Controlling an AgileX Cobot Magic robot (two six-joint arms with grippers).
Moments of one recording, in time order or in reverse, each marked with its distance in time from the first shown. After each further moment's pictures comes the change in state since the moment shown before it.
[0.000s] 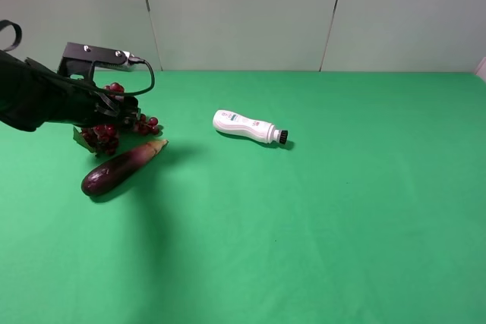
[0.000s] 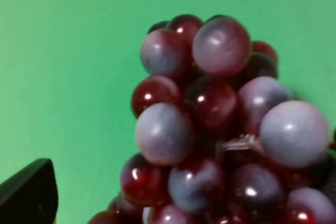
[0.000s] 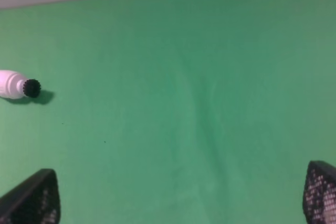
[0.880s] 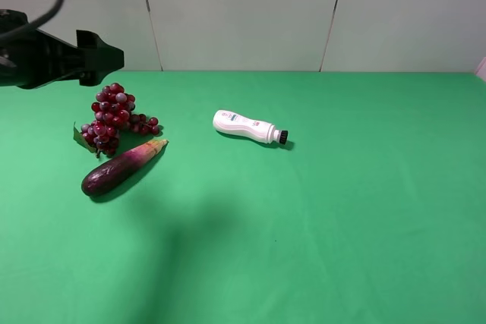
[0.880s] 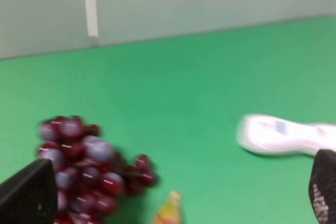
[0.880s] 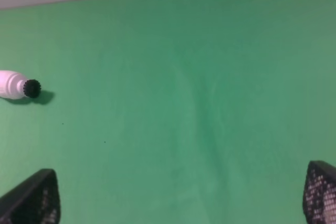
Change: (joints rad) left arm 0.000 -0.700 0.177 0.179 0.446 -0.144; right arm 0.000 0.000 0.000 0.000 -0.001 0.000
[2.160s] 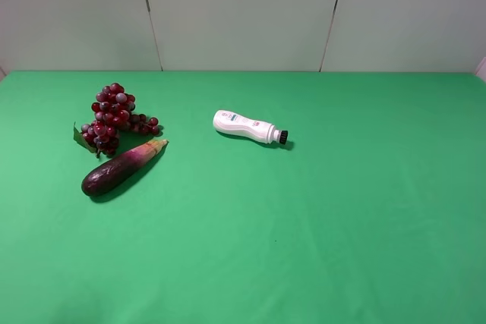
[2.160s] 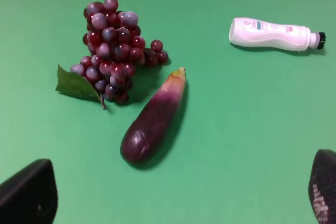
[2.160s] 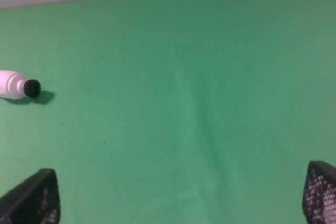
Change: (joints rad) left arm 0.000 -0.880 0.078 0.890 0.830 -0.910; right arm 0.000 0.000 0.000 0.000 0.000 0.000
